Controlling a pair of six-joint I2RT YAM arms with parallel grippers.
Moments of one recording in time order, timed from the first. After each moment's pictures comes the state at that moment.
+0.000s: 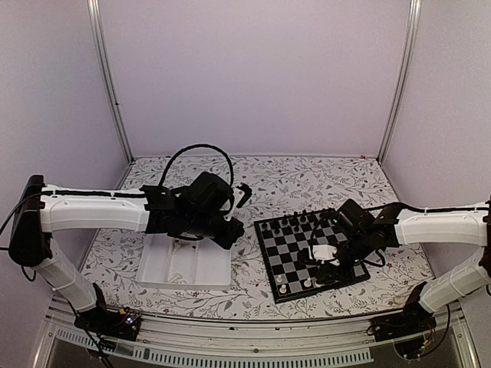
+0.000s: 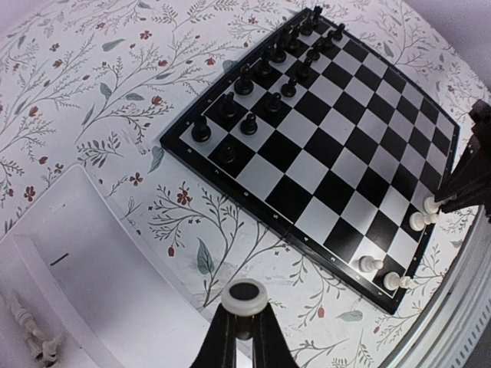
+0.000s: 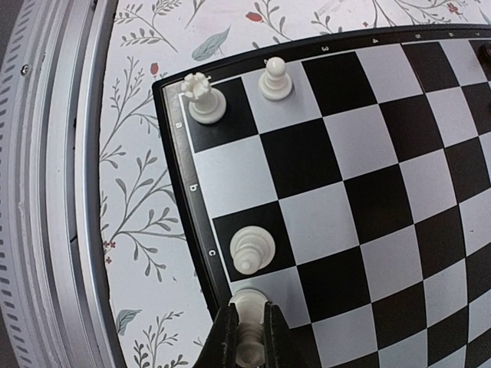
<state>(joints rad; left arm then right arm) -1.03 1.58 1.12 -0.36 -0.14 -0.31 0.78 1.35 0.70 -0.57 -0.37 -0.66</state>
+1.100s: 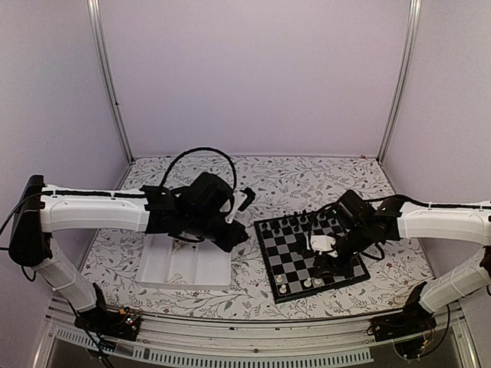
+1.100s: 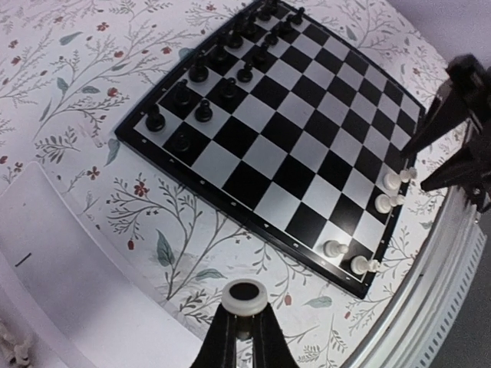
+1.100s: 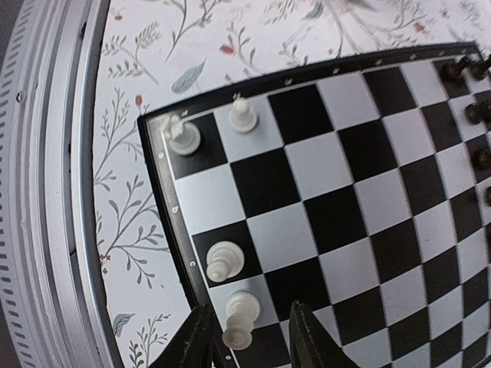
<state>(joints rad) -1.03 1.58 1.11 -0.36 -0.05 -0.32 0.79 1.35 0.76 -0.61 -0.34 -0.63</state>
